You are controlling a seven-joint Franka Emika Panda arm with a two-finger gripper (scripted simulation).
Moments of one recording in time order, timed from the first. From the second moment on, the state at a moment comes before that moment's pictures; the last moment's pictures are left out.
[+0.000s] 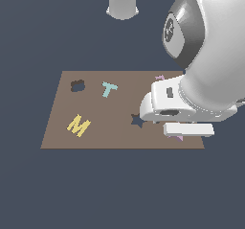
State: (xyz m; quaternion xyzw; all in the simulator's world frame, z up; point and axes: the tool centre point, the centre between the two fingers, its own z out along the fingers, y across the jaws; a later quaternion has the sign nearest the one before) arm 0.079 0.144 0.069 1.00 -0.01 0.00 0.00
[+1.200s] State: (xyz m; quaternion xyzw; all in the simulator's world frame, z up) arm 0.101 0.168 0.038 1.00 -0.02 0.00 0.00
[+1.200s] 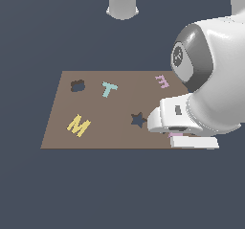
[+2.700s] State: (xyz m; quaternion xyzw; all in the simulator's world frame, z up) arm 0.087 0.135 0.033 1.00 -0.02 0.00 0.00
